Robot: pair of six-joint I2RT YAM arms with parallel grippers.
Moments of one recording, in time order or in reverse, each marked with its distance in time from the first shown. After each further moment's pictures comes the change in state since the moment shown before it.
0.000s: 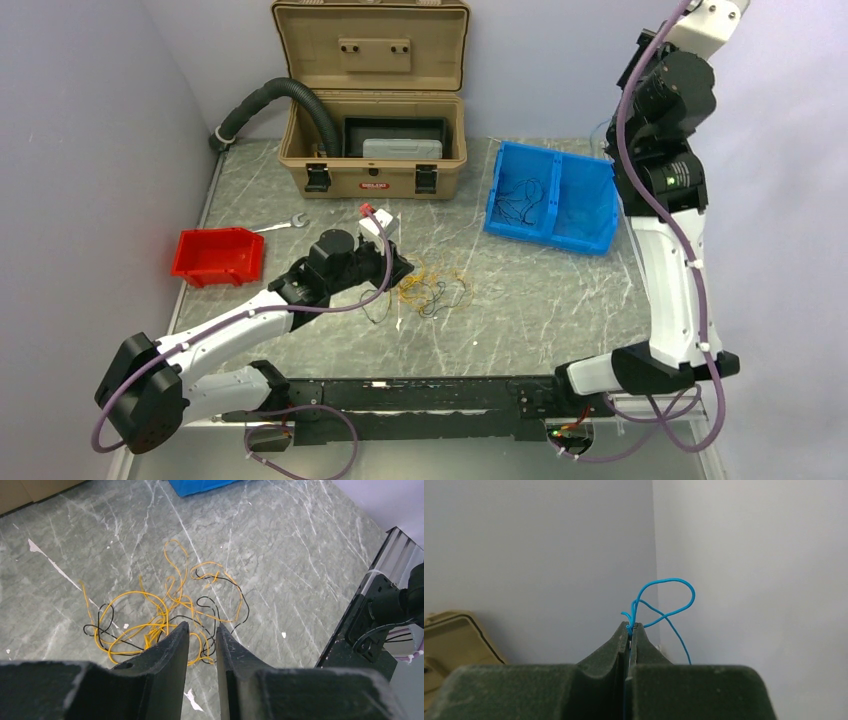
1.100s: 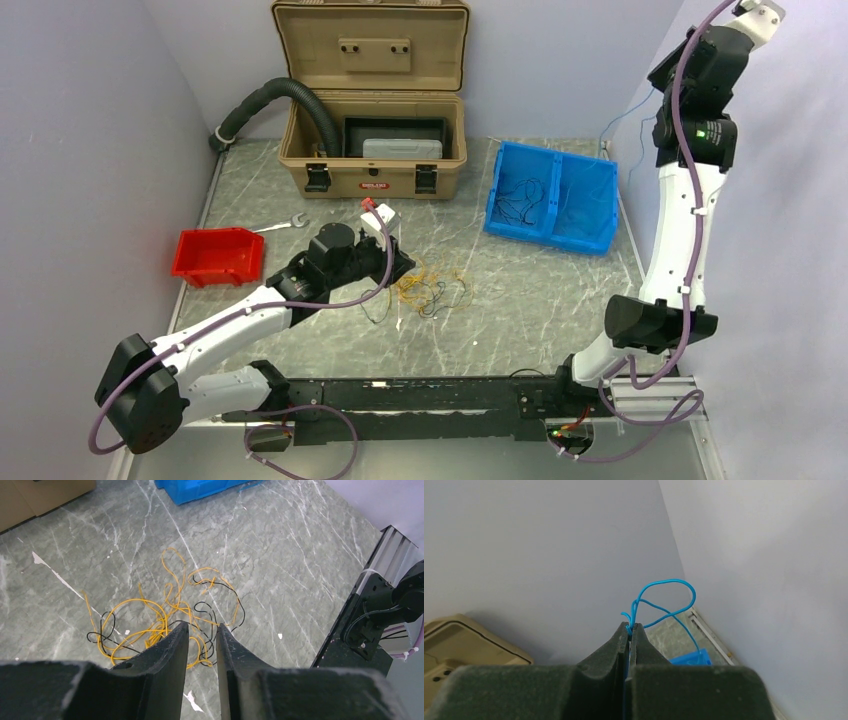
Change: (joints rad) left arm 0.000 0.000 0.063 -0.060 0.016 0.024; right arm -0.464 0.235 0.127 -0.261 -0.519 0.467
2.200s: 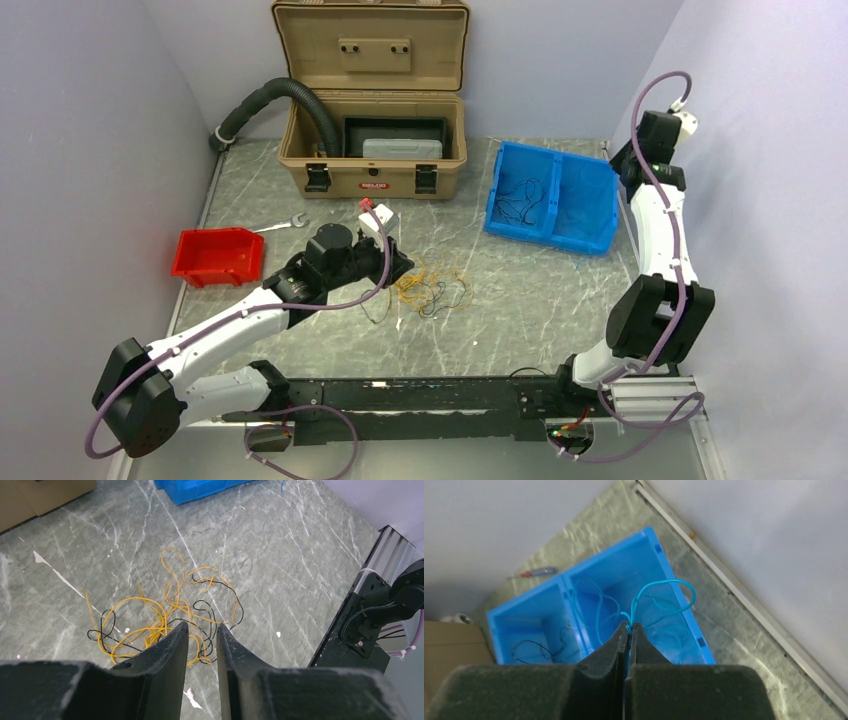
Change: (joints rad) left arm 0.000 -0.022 0.000 -0.019 0.000 -0.001; right arm -0.066 -0.066 -0.660 0.138 -0.030 0.074
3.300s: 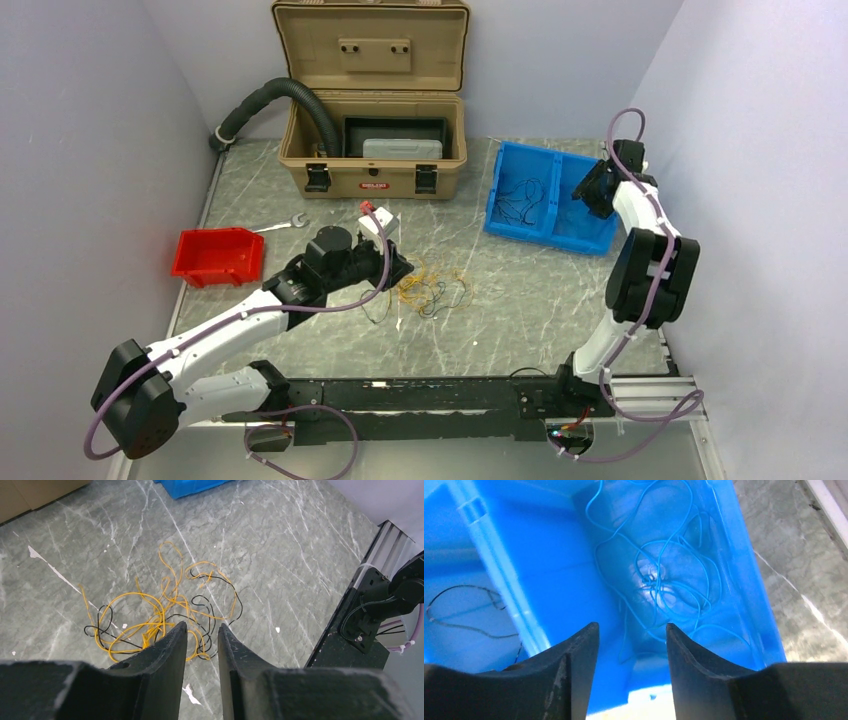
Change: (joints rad) left arm -0.003 -0.010 -0.018 -0.002 0.007 0.000; right arm -0.001 0.279 -0.113 -0.019 -0.208 0.060
